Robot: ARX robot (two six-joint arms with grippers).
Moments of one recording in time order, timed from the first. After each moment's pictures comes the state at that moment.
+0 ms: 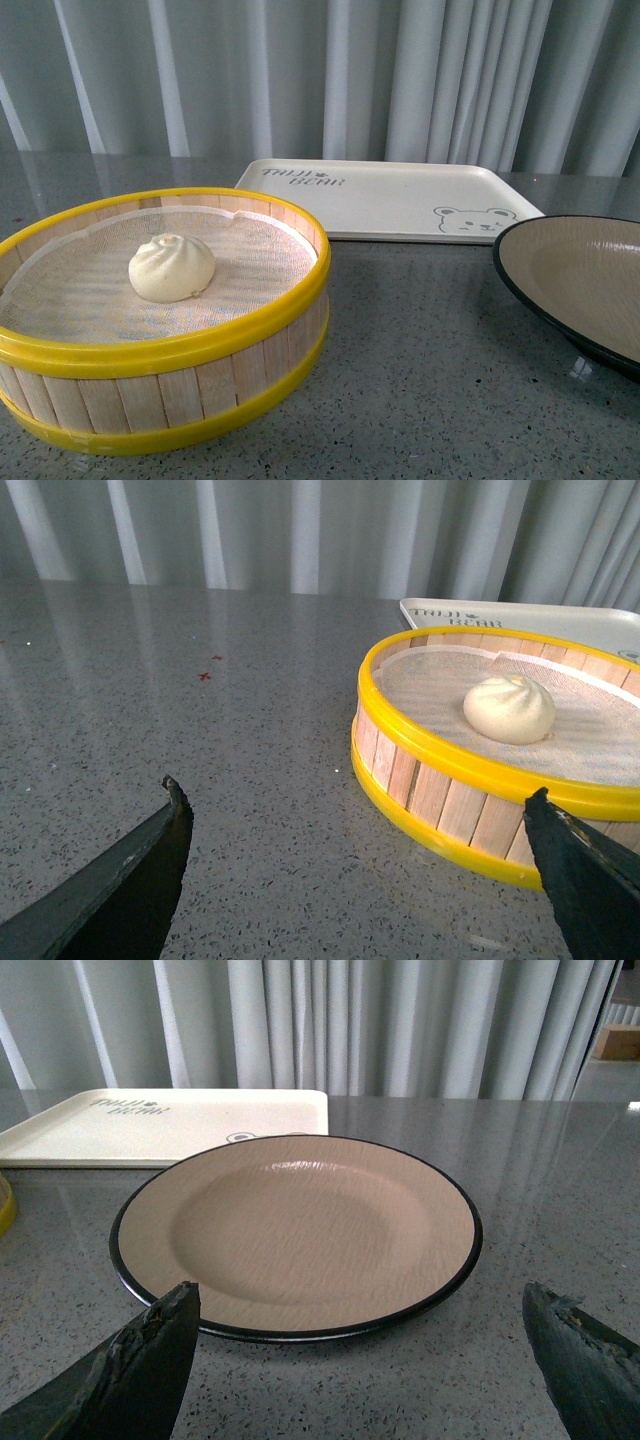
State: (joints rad) left arm -0.05 0.09 0.09 -0.17 -0.17 -0.09; right arm 0.00 0.00 0.01 0.00 0.00 0.00
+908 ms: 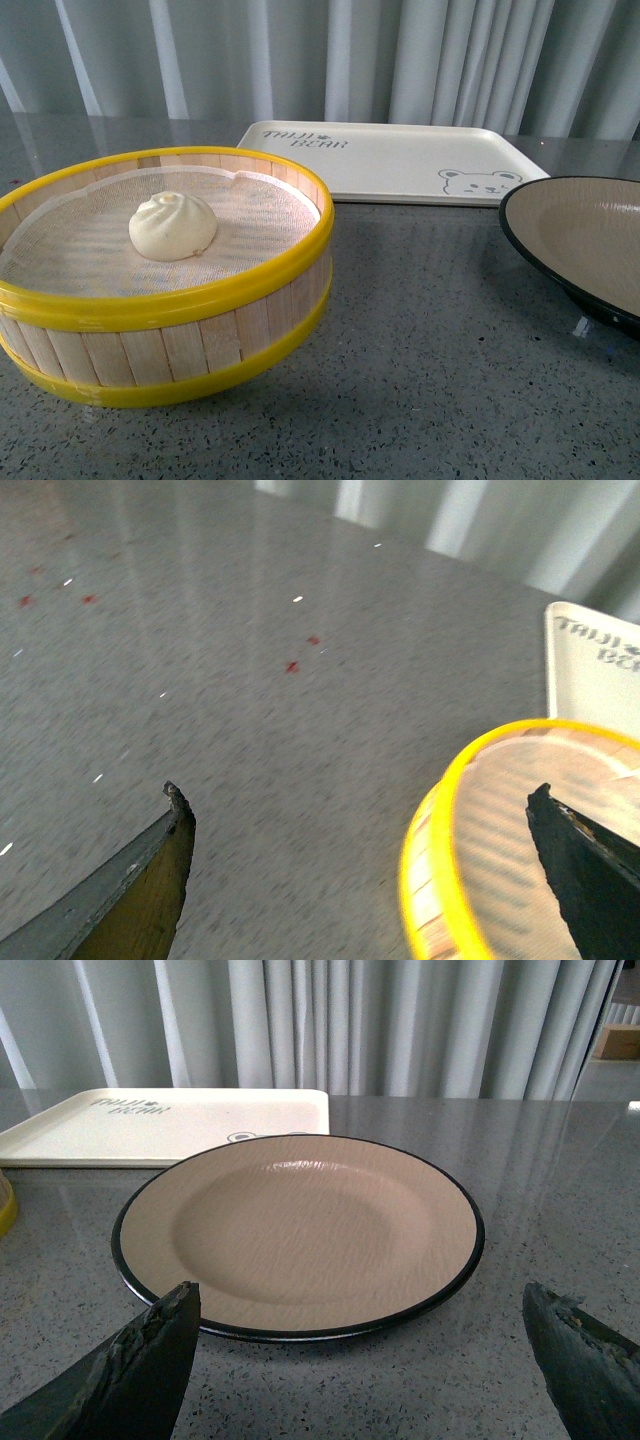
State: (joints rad) left arm -0.23 0.89 0.67 -0.08 -0.50 -0.32; right arm 0.00 0.00 0.01 0.00 0.00 0.00
